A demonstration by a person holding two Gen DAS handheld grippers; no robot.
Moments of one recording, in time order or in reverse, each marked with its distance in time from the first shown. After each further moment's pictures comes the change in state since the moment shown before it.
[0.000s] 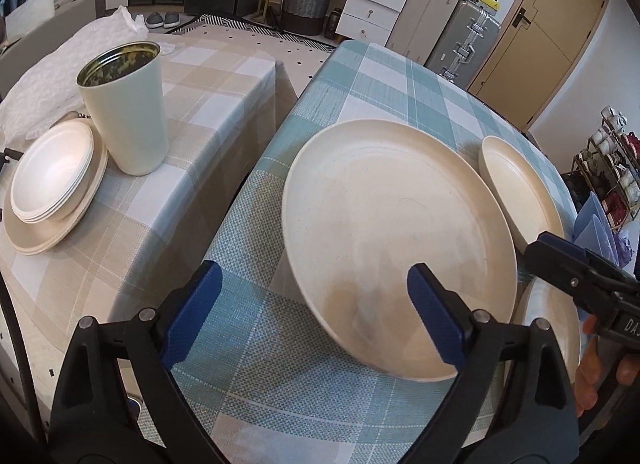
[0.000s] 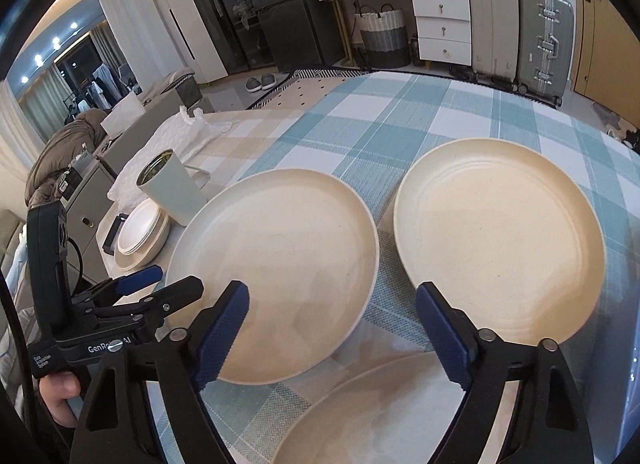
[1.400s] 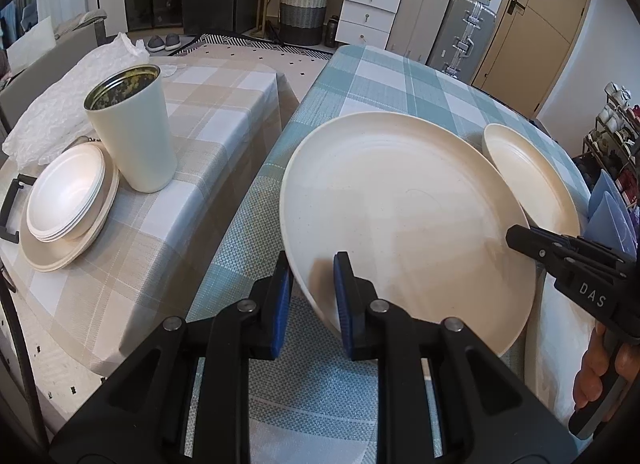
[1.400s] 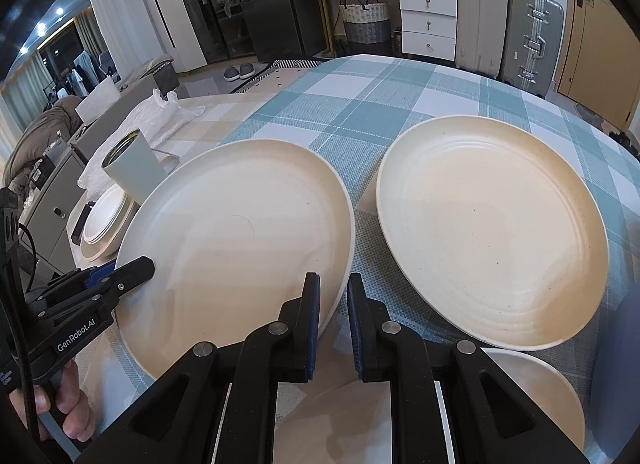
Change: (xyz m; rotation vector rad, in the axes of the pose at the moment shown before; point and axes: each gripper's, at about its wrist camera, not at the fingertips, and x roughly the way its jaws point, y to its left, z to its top) left arm -0.011 -0.010 -0.009 0.093 -0.044 0.064; right arm 0.021 -0.002 -0.011 -0.019 0.005 -0.116
